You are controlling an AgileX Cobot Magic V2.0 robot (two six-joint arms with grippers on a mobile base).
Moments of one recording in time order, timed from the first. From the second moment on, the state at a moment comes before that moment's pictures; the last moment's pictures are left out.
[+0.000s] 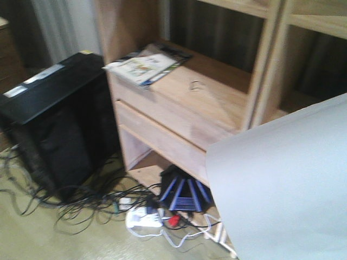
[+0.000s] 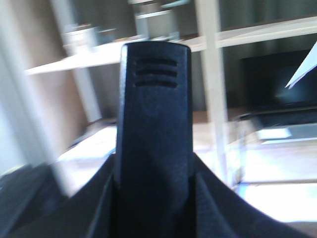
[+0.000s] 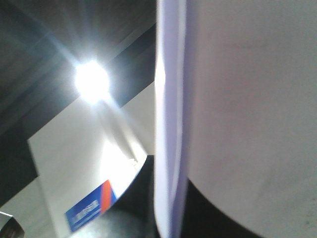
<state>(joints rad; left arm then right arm) -0.42 0.12 -0.84 -0.11 0.85 0.23 0.23 0.32 -0.32 -0.45 -0.81 1.47</state>
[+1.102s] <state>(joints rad) -0.42 0.12 -0.84 -0.11 0.85 0.23 0.23 0.32 -0.32 -0.45 -0.82 1.47</state>
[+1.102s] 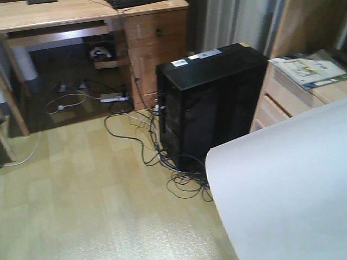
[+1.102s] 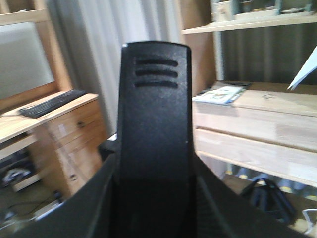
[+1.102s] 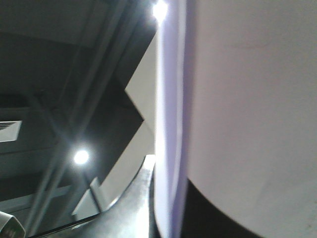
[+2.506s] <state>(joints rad) -0.42 0.12 -0.84 -0.11 0.85 0.23 0.23 0.32 -0.32 -0.45 -0.82 1.47</state>
